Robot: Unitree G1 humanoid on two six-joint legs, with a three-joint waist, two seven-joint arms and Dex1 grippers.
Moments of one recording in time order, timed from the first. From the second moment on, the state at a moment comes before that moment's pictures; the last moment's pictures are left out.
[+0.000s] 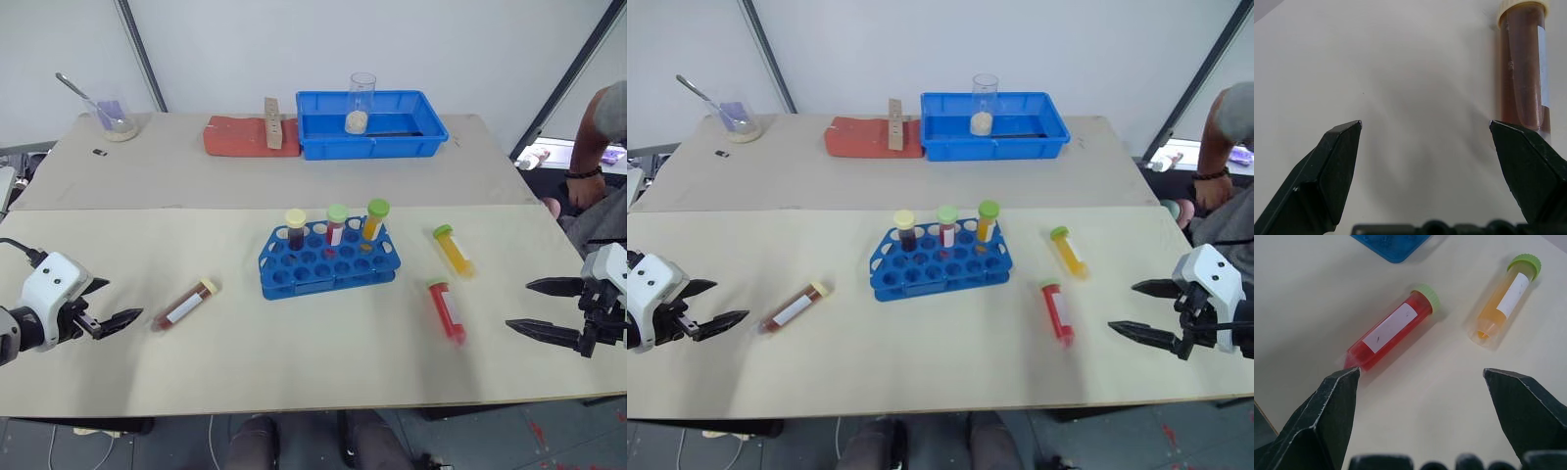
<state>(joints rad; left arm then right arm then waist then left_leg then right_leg) 0.14 1.04 0.45 -0.05 -0.35 0.44 -0.93 0.12 -1.11 -0.48 -0.12 0.44 0.44 1.22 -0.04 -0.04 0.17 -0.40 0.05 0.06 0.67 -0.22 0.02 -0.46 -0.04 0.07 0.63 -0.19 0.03</state>
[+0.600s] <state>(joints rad) 0.12 1.00 0.48 -0.03 -0.36 0.35 -0.99 0.07 -1.11 -0.45 -0.13 0.44 0.44 1.21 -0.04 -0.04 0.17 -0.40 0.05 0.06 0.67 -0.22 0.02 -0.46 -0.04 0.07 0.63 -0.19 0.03</state>
